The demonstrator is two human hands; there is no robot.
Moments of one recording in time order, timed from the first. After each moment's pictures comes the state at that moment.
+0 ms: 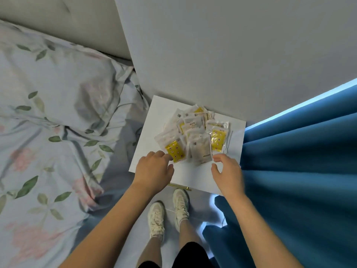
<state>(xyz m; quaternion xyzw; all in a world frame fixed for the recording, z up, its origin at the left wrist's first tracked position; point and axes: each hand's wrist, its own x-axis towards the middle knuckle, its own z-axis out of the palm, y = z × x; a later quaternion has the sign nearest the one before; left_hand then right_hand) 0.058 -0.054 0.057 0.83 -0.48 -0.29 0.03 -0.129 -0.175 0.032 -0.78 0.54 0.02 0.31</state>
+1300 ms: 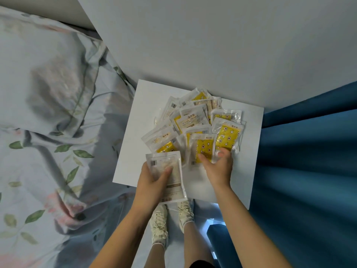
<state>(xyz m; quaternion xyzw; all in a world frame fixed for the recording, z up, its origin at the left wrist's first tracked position) 0.034 -0.070 -0.048 0.78 -0.04 -0.48 0.40 -0.091 -0.200 -0.113 -0.57 0.70 -0.06 0.43</state>
